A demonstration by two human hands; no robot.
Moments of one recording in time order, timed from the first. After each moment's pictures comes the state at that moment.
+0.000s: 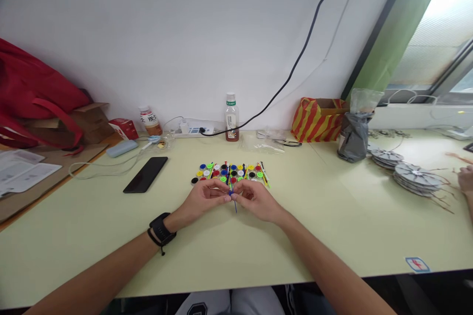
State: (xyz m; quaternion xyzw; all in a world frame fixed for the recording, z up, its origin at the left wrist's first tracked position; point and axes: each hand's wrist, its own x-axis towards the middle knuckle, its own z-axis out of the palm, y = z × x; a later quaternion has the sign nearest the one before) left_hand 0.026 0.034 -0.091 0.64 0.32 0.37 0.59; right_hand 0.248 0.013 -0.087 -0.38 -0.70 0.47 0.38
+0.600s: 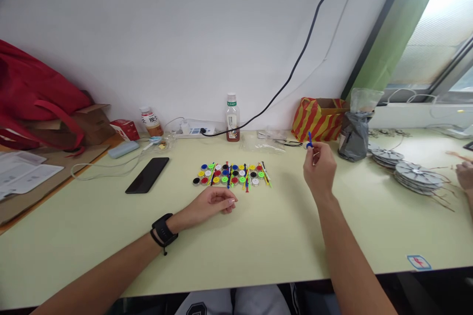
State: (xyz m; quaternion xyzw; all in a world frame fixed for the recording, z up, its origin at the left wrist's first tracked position) left_hand 0.027 0.032 -0.097 0.66 0.33 0.27 0.62; right_hand 0.386 0.058 -0.085 -0.68 -0.51 -0.14 0.51
